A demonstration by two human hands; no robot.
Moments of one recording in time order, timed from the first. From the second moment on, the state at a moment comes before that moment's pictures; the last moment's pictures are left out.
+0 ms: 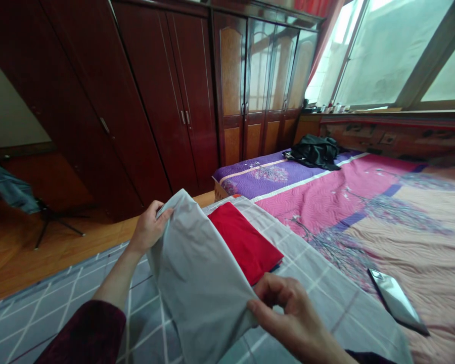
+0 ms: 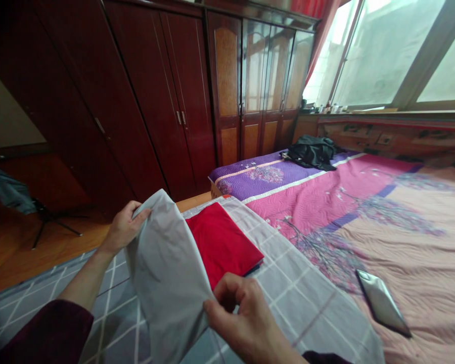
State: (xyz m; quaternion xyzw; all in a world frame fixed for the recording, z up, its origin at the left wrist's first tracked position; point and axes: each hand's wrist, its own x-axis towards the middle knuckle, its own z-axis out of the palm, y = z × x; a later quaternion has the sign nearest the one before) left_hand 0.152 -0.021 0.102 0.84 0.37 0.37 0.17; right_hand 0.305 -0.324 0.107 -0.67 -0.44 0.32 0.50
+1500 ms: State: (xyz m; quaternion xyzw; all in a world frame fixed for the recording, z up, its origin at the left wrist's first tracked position) left_hand 0.256 -0.127 0.008 0.96 0.18 0.13 0.19; right_hand 0.419 -0.302 0.008 -0.89 -0.38 -0.05 0.24
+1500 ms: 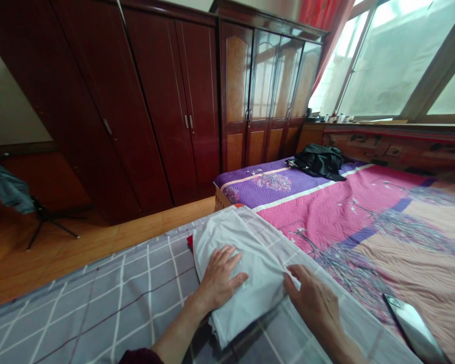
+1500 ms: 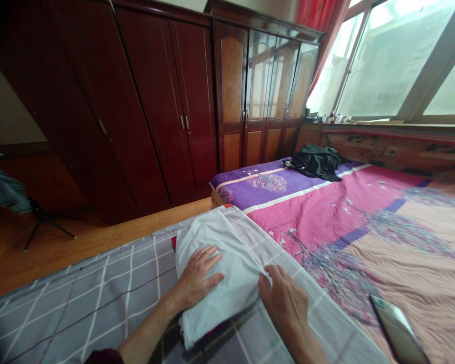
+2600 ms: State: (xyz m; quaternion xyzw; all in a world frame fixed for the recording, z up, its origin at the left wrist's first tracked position) left_hand 0.254 -0.133 0.000 0.95 0.14 0.13 0.26; right_hand 0.404 -0.179 -0.007 -0.78 -0.60 -0.02 0.19
